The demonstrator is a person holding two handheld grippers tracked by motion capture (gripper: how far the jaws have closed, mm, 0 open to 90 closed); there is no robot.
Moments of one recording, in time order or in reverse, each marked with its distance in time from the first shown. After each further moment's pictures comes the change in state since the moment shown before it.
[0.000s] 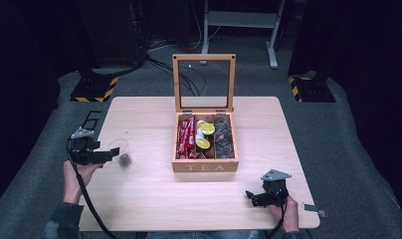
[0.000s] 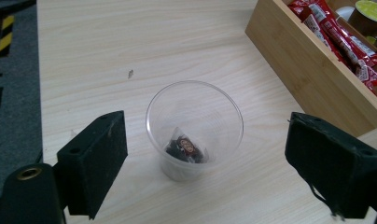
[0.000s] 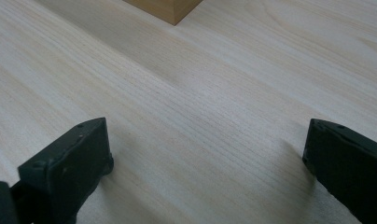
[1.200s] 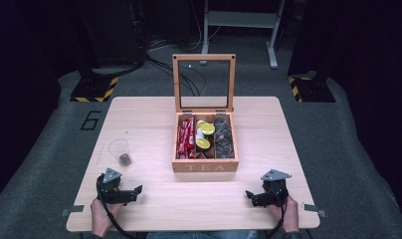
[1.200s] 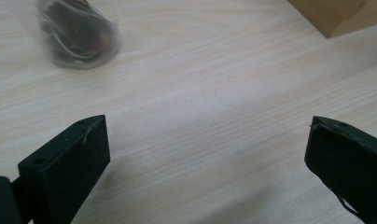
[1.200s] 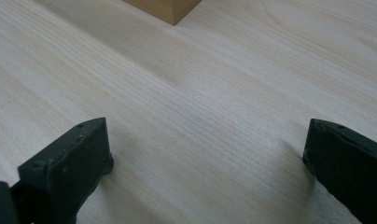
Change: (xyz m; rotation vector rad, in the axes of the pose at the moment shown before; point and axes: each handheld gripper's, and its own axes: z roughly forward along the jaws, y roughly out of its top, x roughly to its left) left arm -0.063 -0.120 0.053 0.044 -0.028 0.045; right arm 0.000 0.000 0.000 0.001 -0.004 -0.001
